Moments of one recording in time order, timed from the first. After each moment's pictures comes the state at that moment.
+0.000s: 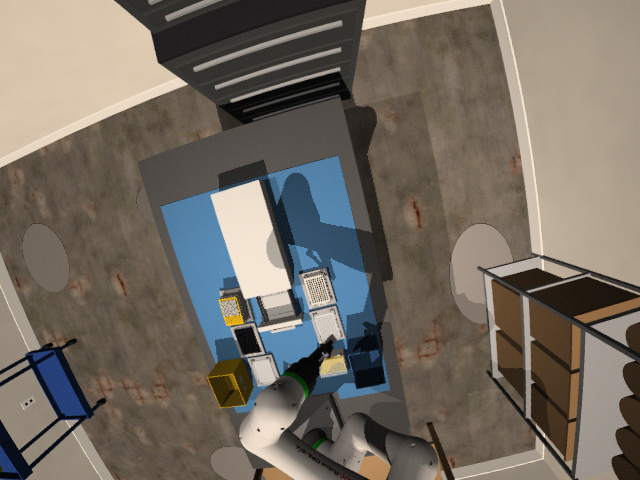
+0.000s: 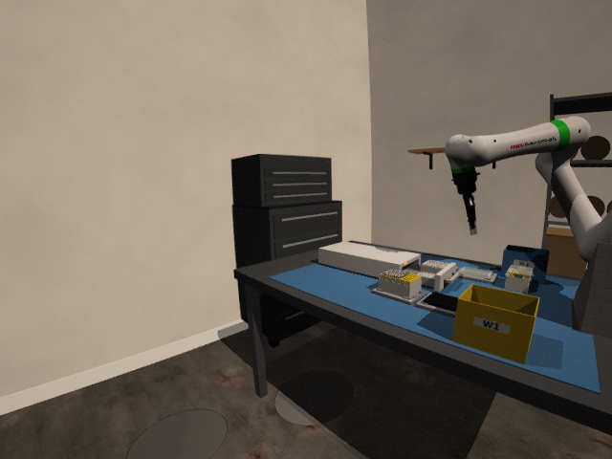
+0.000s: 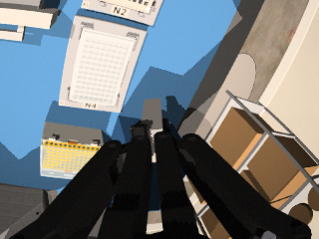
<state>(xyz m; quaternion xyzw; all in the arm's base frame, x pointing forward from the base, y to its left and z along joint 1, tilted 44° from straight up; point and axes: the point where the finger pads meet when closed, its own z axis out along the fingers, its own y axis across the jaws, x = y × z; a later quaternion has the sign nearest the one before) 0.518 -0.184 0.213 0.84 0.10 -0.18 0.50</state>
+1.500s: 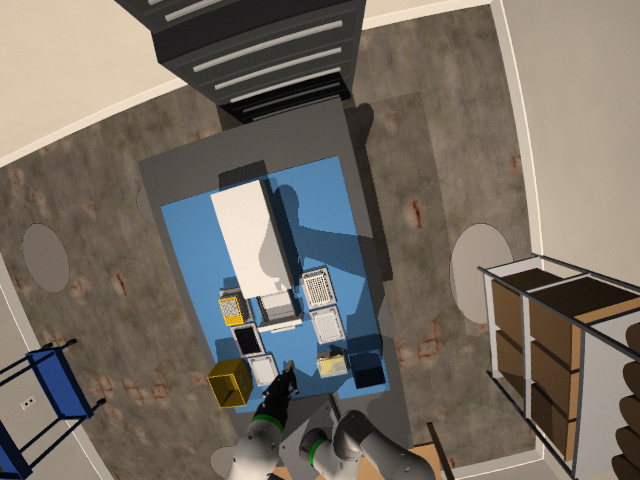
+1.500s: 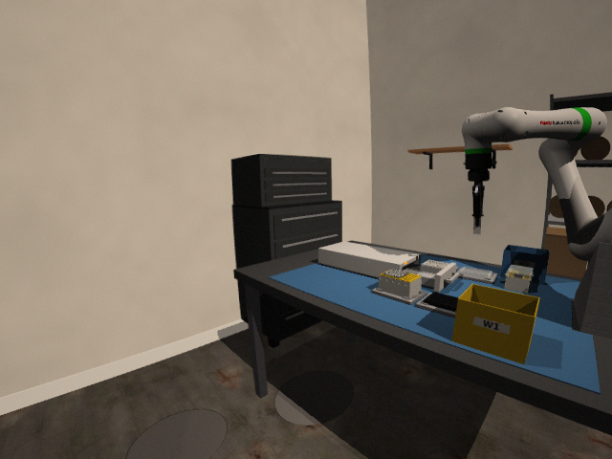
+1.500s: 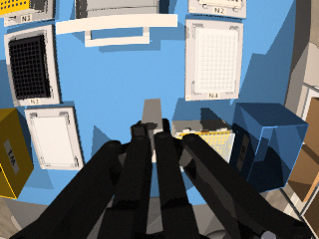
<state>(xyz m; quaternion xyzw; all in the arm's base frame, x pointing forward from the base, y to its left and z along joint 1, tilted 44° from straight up) 0.483 -0.037 0.122 0.91 -0.03 -0.03 0.41</state>
